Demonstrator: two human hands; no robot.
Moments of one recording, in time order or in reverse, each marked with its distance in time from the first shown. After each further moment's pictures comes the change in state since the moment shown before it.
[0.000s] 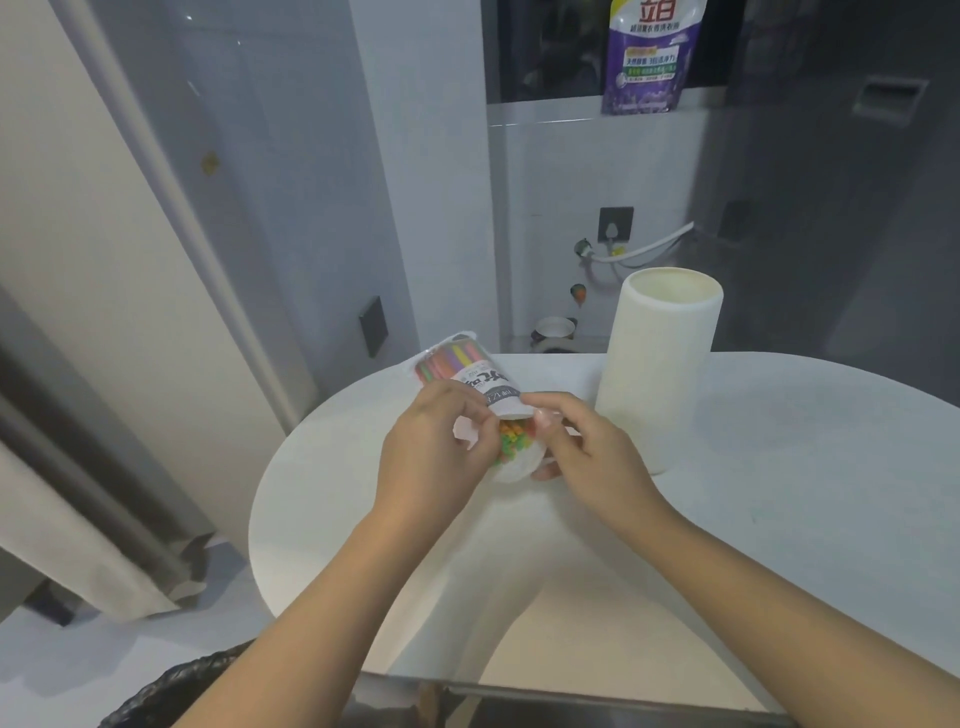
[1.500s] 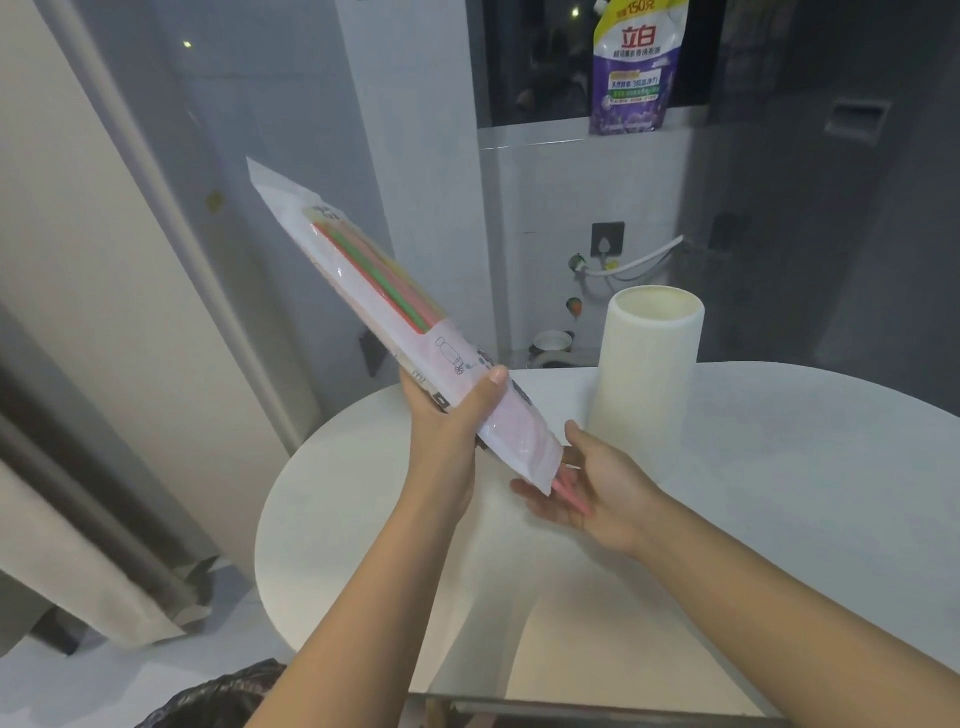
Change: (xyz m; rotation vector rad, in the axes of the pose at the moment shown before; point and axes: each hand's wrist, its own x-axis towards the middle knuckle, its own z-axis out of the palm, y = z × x) left_hand 0.030 0.006 0.026 -1.116 0.057 -0.410; right_hand 0.003 -0.013 -0.008 0.753 -0.028 0.776
